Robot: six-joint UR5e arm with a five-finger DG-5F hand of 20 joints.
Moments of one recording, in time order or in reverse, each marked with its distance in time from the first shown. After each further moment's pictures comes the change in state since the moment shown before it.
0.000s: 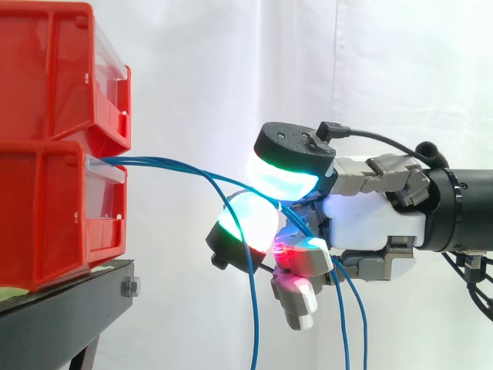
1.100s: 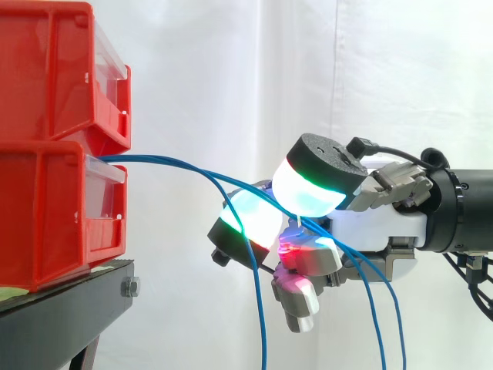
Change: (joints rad) arm 0.003 0.000 0.000 -0.005 0.000 0.004
